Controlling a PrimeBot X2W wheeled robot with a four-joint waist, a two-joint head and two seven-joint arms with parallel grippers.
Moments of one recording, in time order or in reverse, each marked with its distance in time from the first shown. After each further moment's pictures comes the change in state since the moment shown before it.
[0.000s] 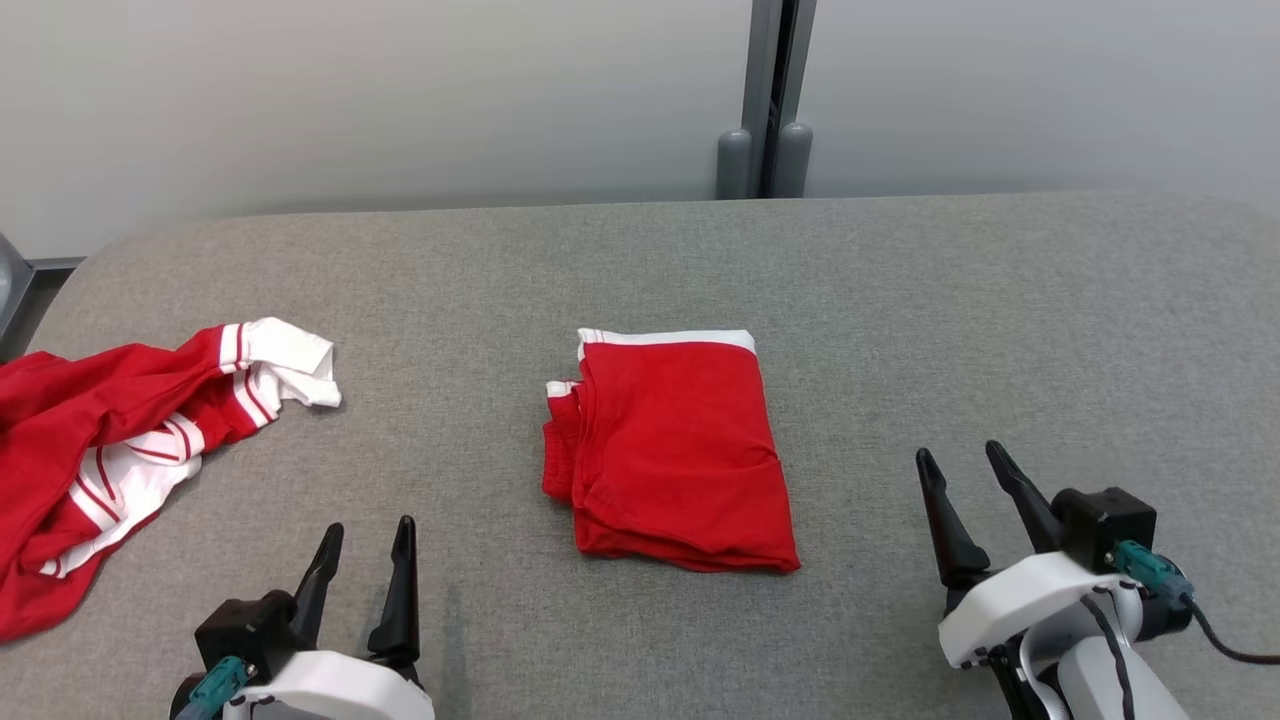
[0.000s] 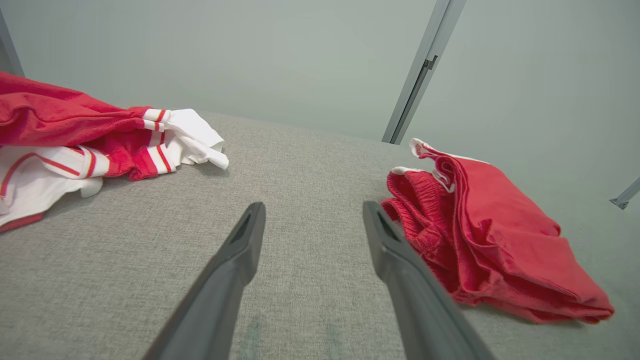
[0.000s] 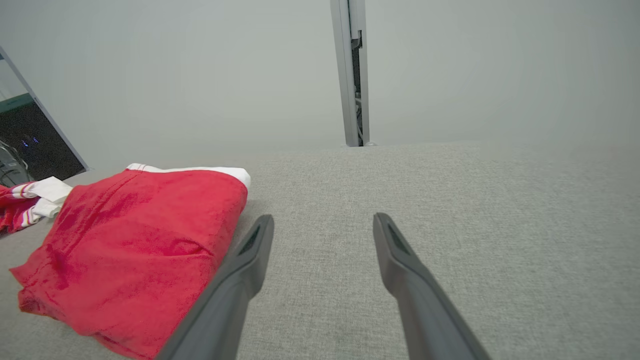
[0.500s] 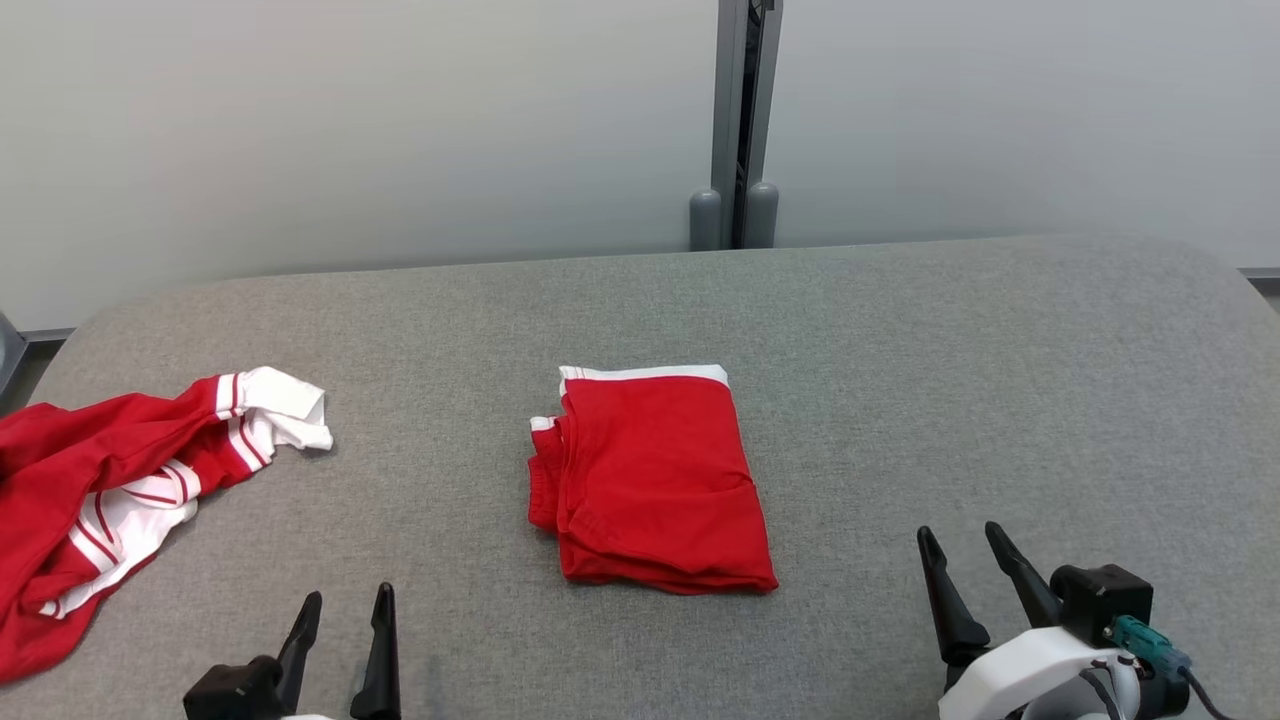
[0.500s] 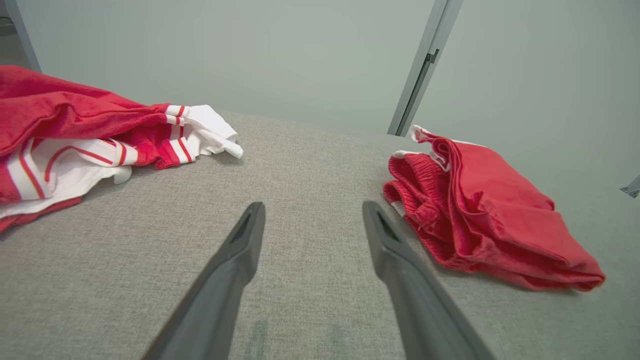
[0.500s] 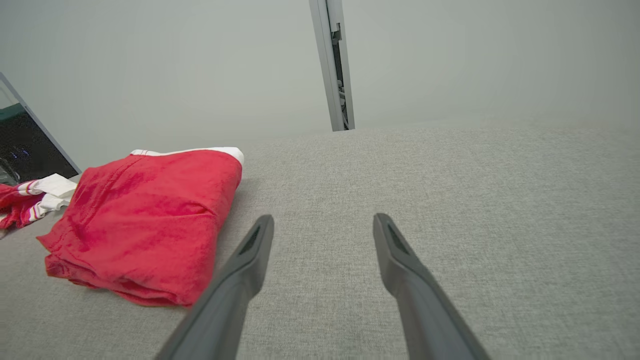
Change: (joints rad) left arm 0.105 0.000 0.043 -0.011 0.052 0.007 0.000; right arm 0.144 0.021 -0.035 -0.033 -0.005 0.000 0.000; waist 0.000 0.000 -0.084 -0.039
